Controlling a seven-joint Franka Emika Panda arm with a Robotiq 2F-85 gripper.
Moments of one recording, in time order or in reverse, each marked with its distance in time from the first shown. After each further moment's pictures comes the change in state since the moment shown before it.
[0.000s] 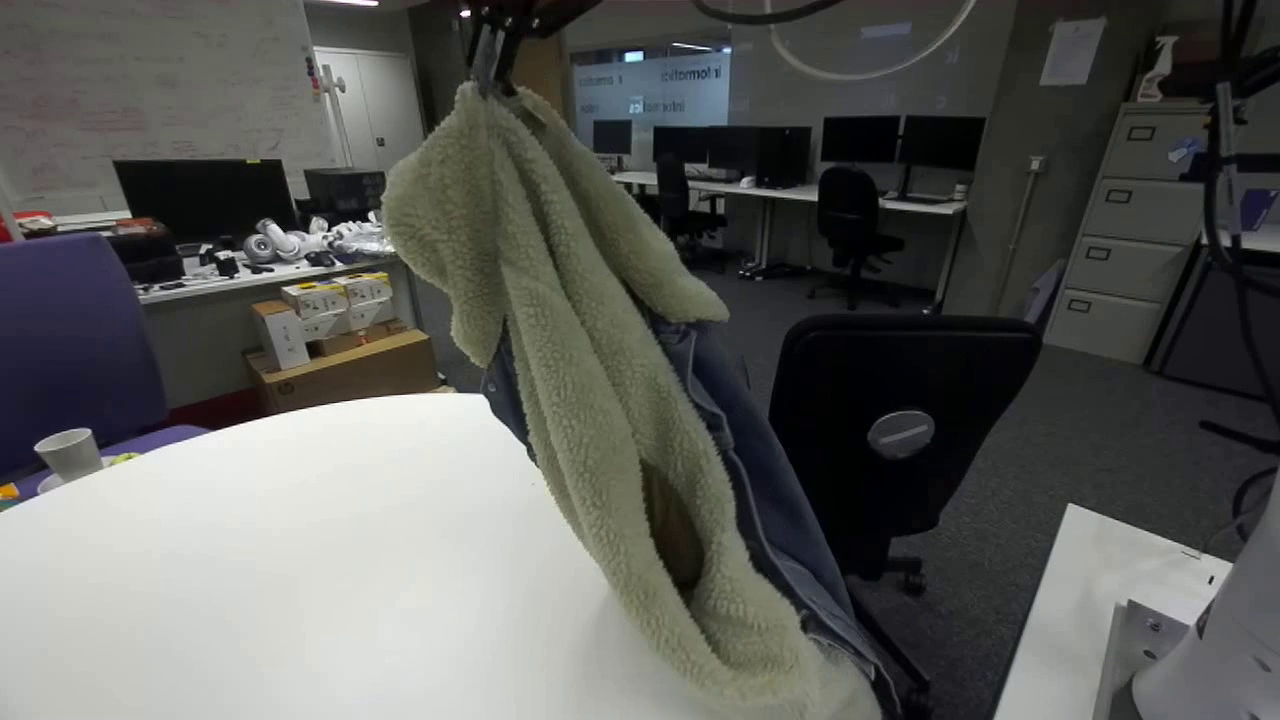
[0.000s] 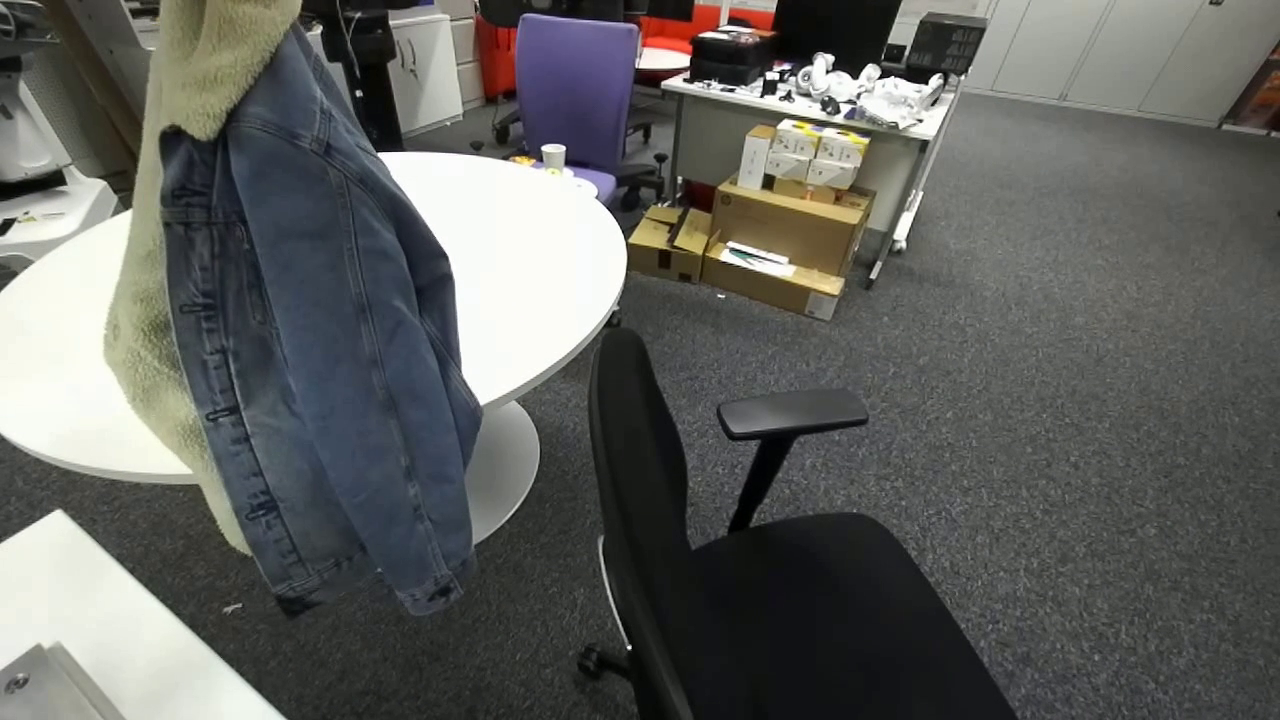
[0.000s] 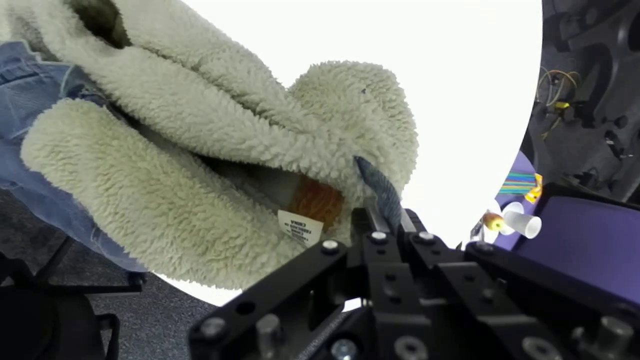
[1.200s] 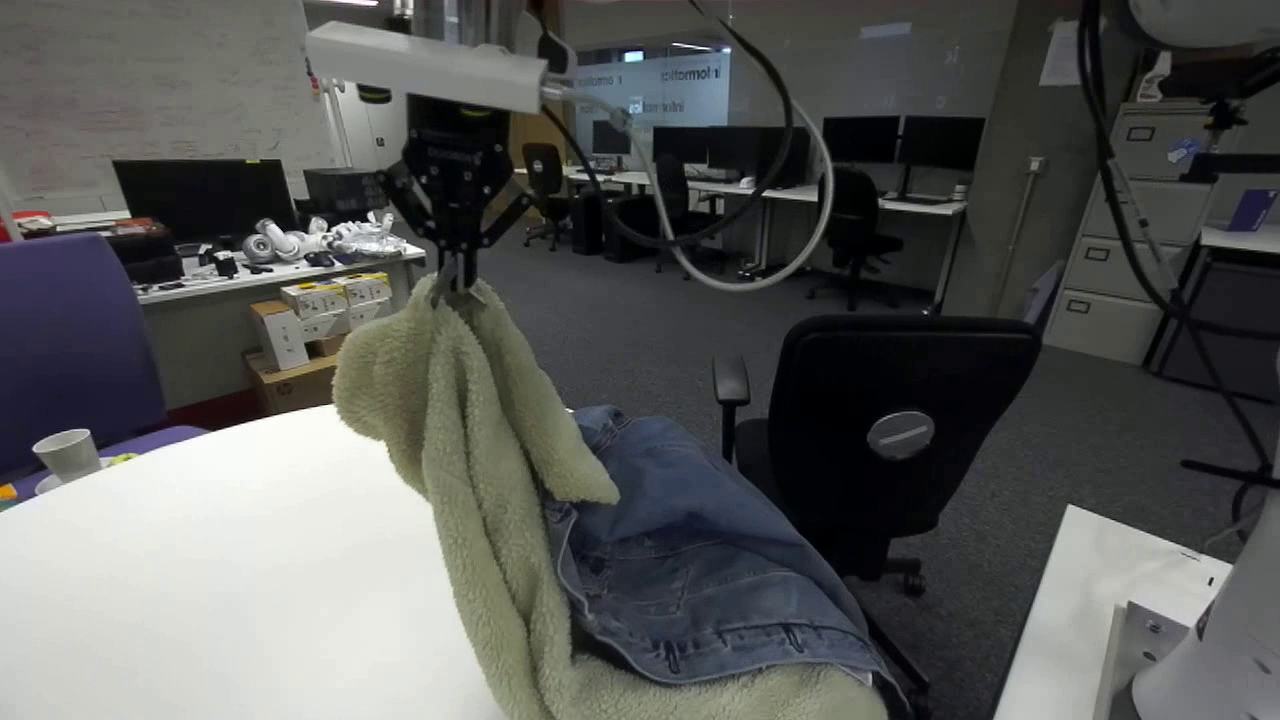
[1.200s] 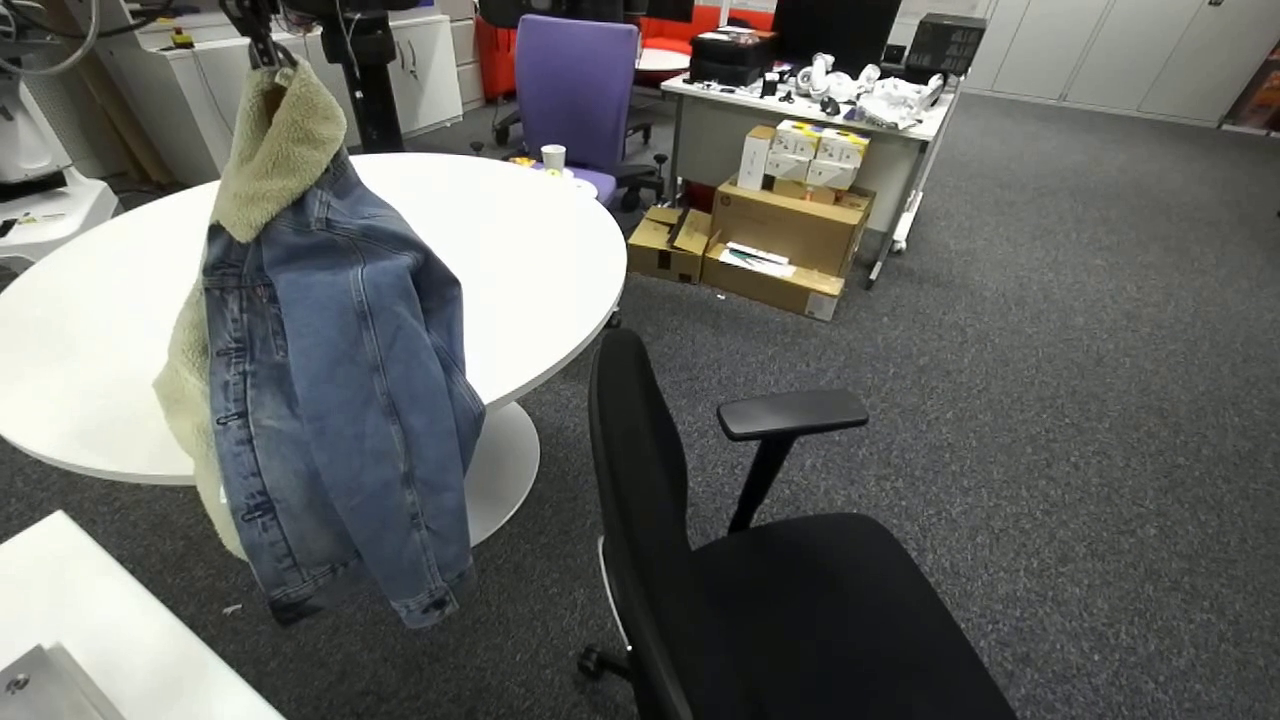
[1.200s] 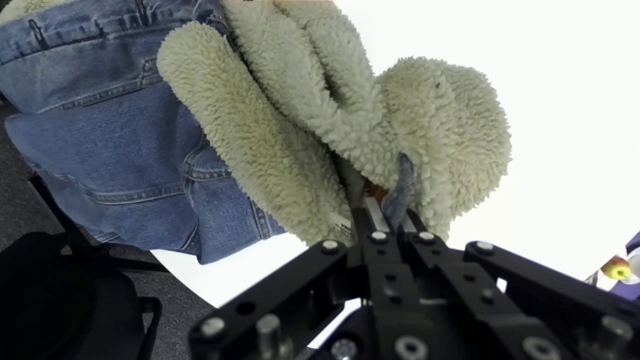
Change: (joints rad) arm 0.200 0.282 -0.099 0.066 -0.195 0.007 0.073
